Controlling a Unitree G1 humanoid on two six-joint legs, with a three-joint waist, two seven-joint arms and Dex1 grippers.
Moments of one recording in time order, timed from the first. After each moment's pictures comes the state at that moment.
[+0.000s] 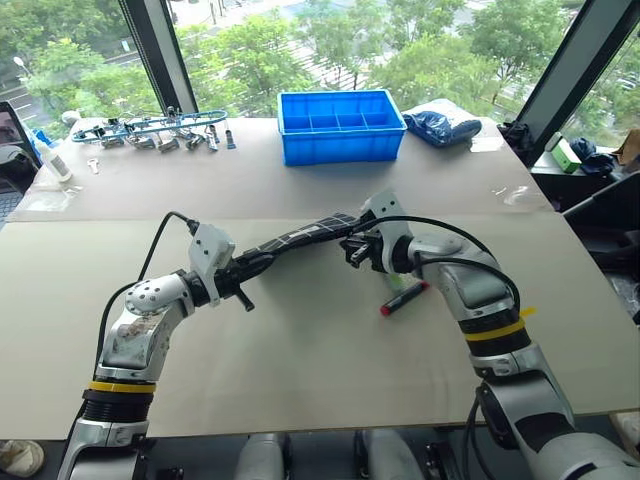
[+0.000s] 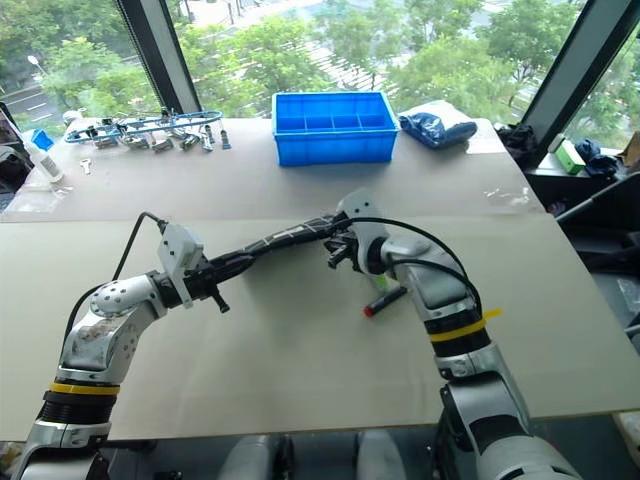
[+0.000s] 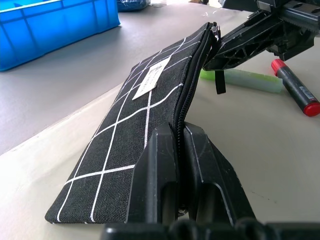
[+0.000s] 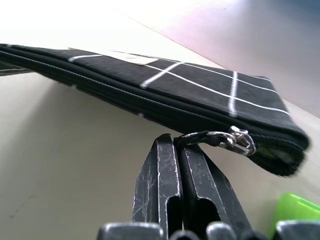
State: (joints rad) left arm -0.32 0.53 0.05 -0.05 -0.36 0.31 -0.83; right arm -0.75 -0.32 0.23 0.05 0.22 0.85 0.62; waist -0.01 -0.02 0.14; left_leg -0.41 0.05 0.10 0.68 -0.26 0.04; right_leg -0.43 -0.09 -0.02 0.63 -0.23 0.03
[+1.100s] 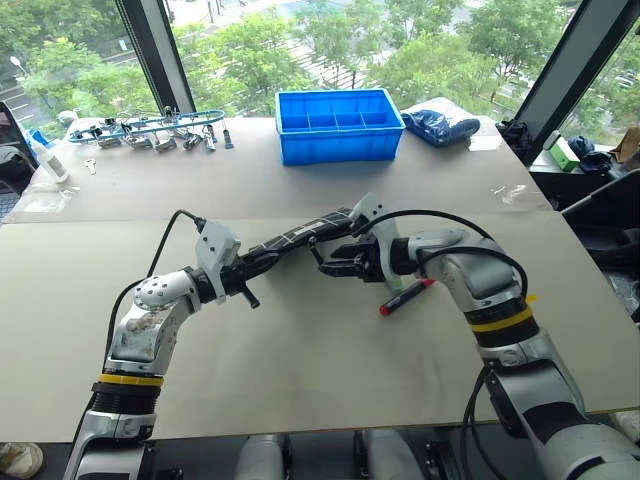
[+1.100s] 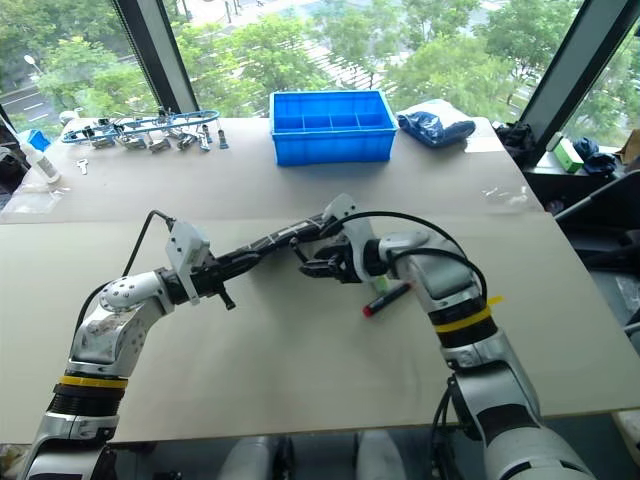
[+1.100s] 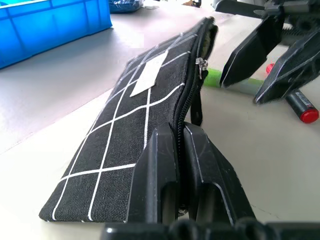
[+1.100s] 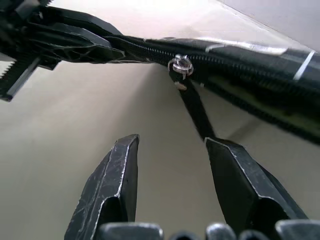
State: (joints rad) left arm -0.36 0.51 0.02 0.00 -0.36 0.31 -0.86; right arm -0.74 -0.56 0.16 -0.12 0.39 0.97 0.93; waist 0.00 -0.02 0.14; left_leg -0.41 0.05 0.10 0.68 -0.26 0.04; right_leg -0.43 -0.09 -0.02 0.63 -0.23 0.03
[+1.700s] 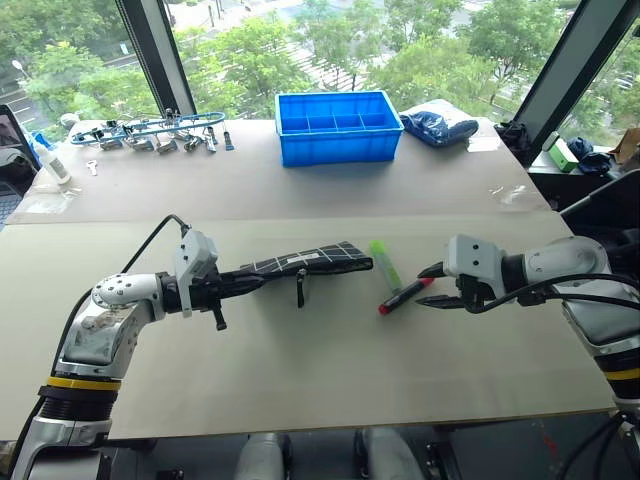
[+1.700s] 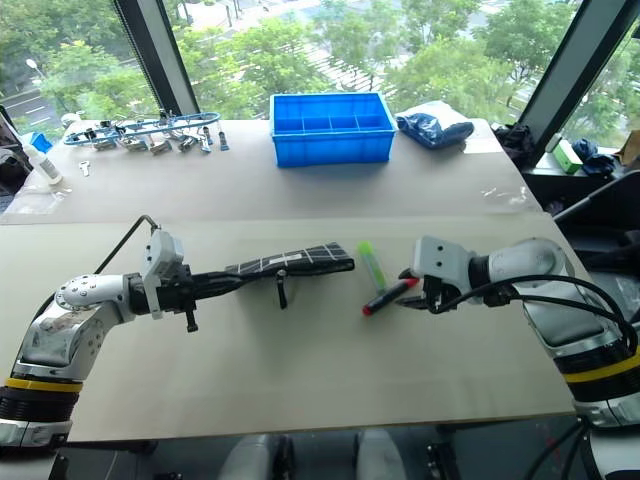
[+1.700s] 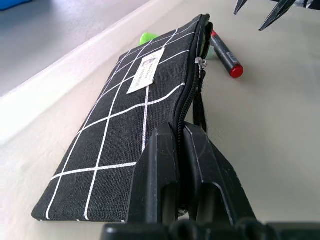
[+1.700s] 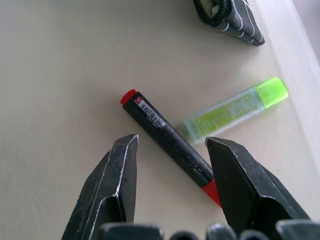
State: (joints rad) left arm -0.32 0.72 0.05 -0.04 -0.47 0.40 -1.11; right arm -0.56 -0.93 0.23 0.00 0.11 0.22 1.23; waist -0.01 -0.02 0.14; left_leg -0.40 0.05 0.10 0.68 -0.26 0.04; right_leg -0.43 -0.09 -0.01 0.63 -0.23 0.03
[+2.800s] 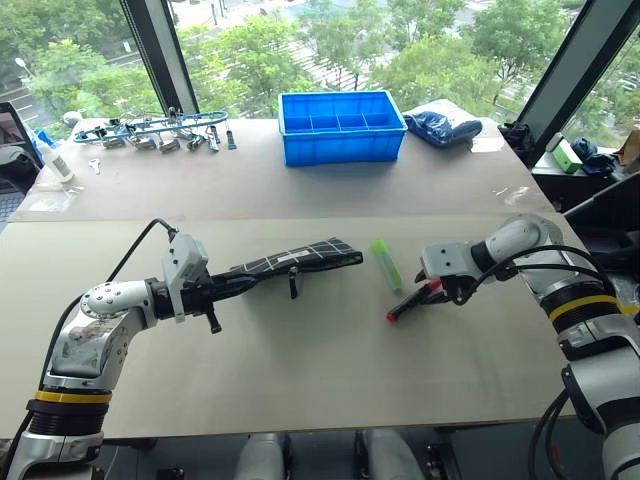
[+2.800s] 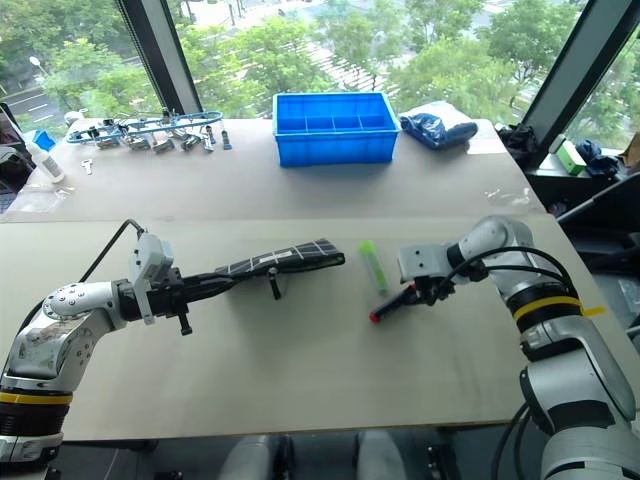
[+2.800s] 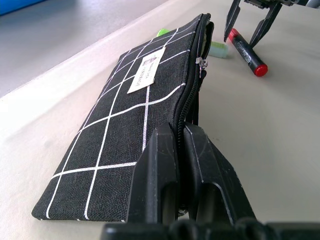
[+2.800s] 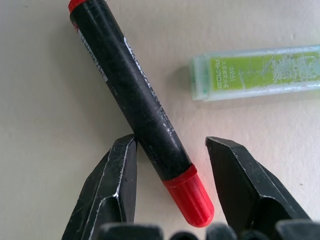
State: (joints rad) left arm -0.25 0.72 0.10 -0.10 -0.47 0.42 -1.04; right arm -0.86 -0.76 0.41 0.64 -0.20 -0.25 1.44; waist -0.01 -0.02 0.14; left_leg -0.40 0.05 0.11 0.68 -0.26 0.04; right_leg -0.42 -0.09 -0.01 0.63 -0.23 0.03
